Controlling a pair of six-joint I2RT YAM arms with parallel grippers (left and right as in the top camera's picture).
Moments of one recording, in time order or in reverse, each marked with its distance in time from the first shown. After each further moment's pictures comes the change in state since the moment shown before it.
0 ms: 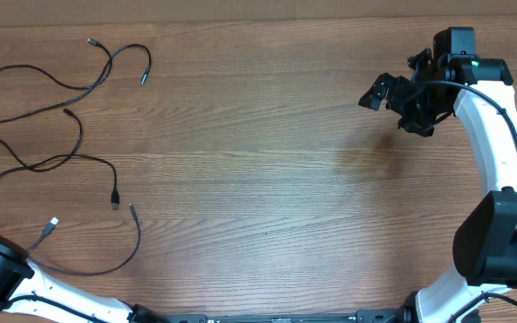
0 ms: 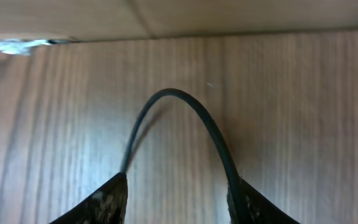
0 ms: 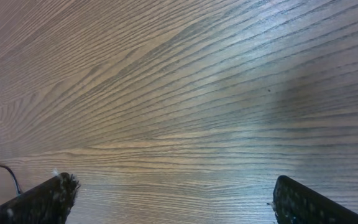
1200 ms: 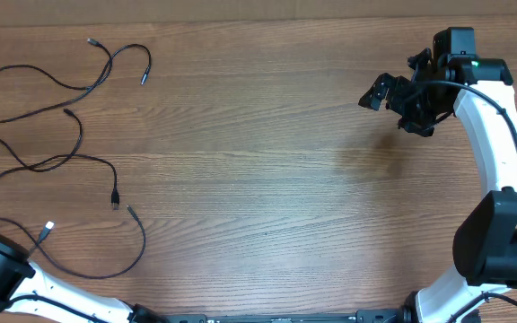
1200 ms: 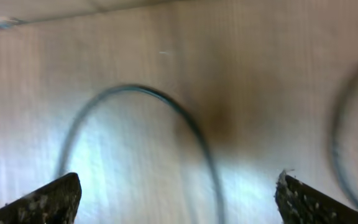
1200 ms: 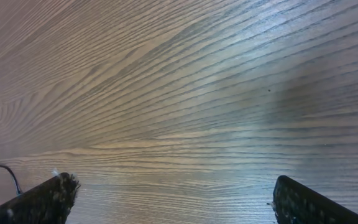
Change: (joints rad) left arm -0.018 -0.007 0.056 -0.108 0.172 0.047; right arm 0.000 0.000 0.000 0.000 0.000 0.000
